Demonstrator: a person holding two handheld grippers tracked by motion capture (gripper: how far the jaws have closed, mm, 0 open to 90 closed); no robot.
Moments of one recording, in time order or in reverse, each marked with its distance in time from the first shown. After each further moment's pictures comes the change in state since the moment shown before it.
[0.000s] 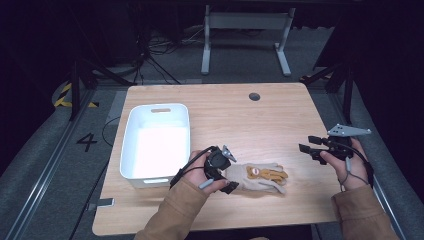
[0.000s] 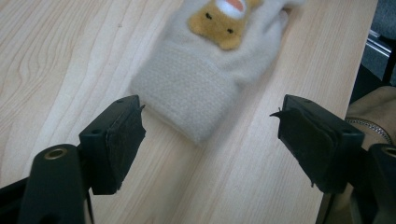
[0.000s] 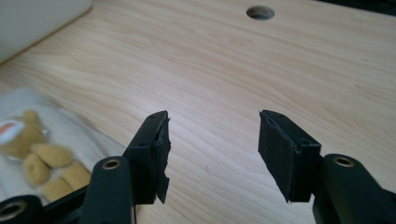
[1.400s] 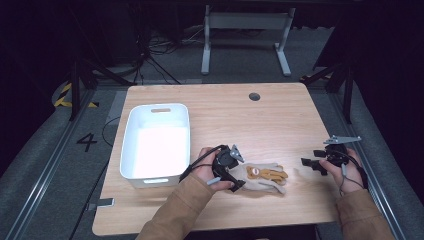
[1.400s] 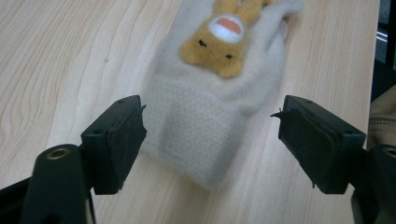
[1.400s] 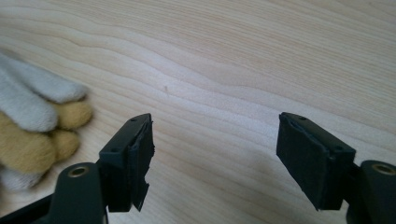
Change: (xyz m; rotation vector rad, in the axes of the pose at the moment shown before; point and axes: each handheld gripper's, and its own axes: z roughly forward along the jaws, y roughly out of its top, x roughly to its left) left arm 0.006 0.015 0.029 -0.020 -0.035 0.143; right arm -0.028 -0.051 0.026 0.196 -0.018 0.114
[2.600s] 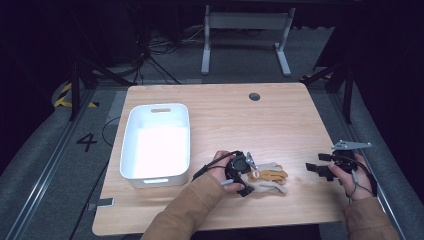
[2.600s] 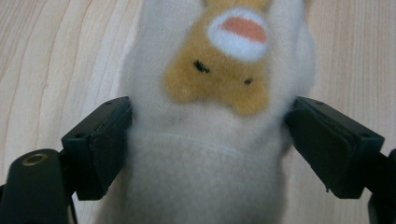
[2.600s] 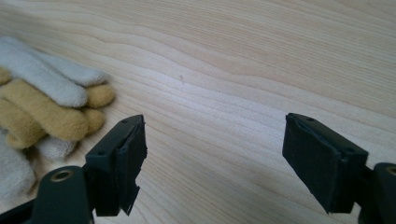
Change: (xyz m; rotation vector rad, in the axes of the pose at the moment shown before) left arm -0.002 0.009 0.059 0.055 -0.047 0.091; right arm 0.001 -0.014 -0.018 -0.047 0.042 -0.002
